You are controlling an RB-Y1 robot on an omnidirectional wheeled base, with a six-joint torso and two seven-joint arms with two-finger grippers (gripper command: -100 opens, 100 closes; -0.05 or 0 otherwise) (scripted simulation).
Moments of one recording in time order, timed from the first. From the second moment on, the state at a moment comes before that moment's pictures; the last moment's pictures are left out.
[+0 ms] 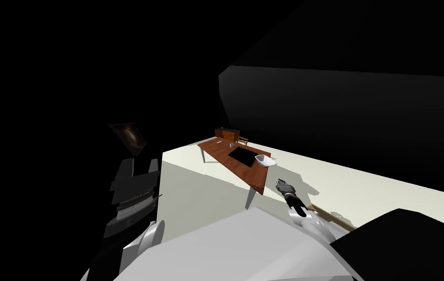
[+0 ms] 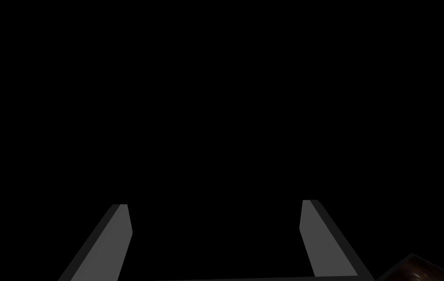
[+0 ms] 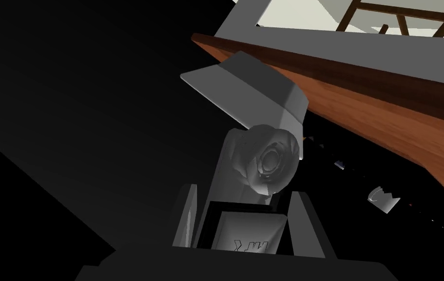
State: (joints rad) left arm 0.48 -0.03 0.04 -2.36 -0.06 -0.55 0.12; right arm 0.06 -0.35 -0.82 -0.70 0.51 -0.48 1.43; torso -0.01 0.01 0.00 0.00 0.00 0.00
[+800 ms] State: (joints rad) left arm 0.48 -0.03 0.04 -2.36 -0.06 -0.55 0.12; right arm -0.01 -0.48 -0.84 -0.66 0.47 -0.37 1.33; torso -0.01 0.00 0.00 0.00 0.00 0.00
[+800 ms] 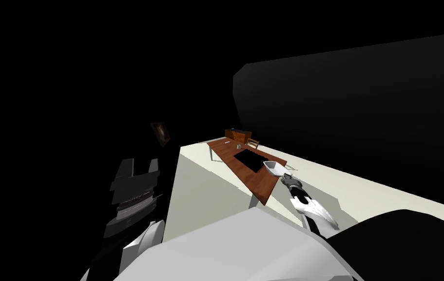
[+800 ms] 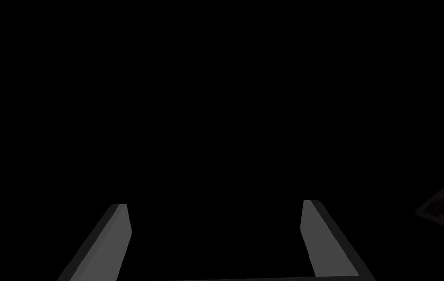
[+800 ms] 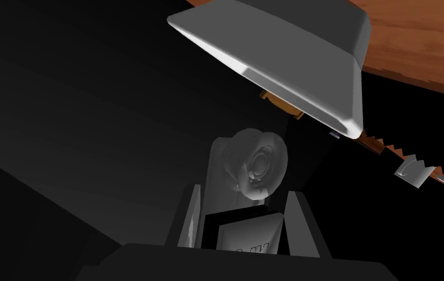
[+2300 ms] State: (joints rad) left arm 0.48 -0.03 0.04 -2.36 -0.06 -0.56 0.12; right arm -0.07 -0.59 -0.84 -0.59 0.44 -0.29 1.23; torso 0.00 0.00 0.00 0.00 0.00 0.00
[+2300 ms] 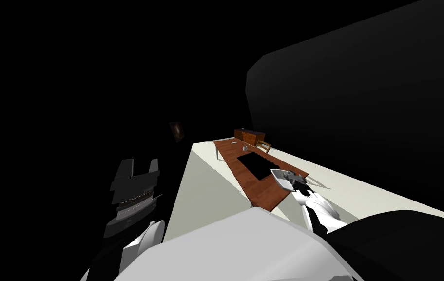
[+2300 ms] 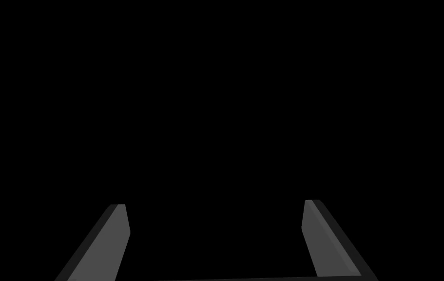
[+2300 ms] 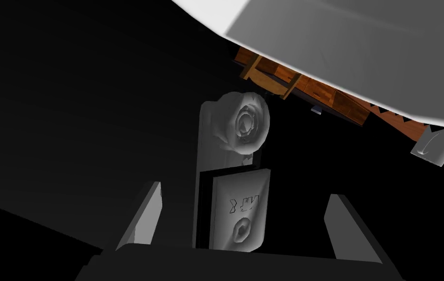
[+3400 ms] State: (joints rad) left arm 0.48 -0.03 0.04 -2.36 -0.06 -0.56 0.12; right arm -0.24 -0.57 -0.68 -0.57 0.64 -0.27 1.07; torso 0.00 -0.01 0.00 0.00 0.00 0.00
